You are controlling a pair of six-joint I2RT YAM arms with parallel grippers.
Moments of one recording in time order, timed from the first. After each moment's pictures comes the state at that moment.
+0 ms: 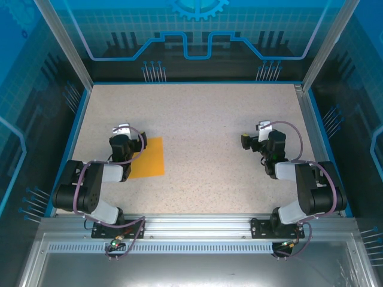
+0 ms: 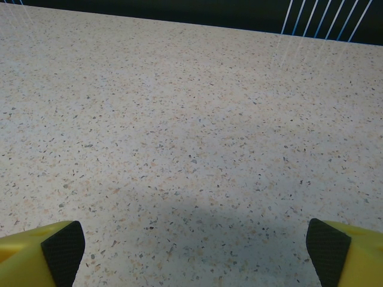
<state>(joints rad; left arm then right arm) -0.04 1.52 0.38 0.73 -0.21 -0.16 0.06 1.49 0.42 0.66 -0.08 -0.07</state>
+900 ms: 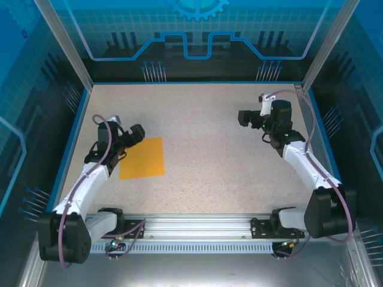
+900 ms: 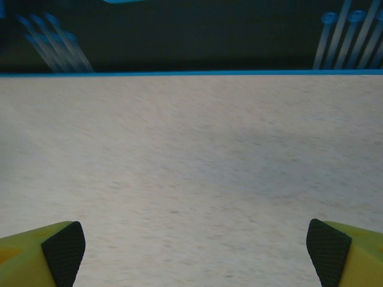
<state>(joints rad) -0.01 1.10 0.68 -0.27 0.09 -0.57 0.12 1.28 0.93 -0.14 -0.20 0.17</state>
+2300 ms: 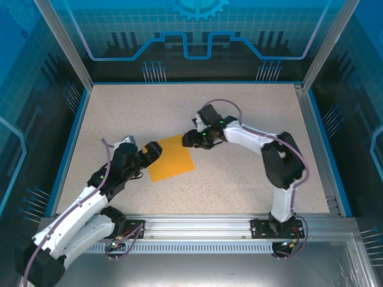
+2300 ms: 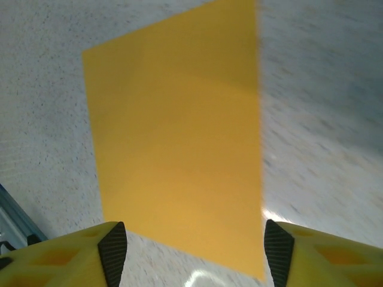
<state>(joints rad) -0.42 0.73 0.53 -0.44 -0.10 -1.03 0.63 1.96 1.44 -0.53 -0.42 0.60</state>
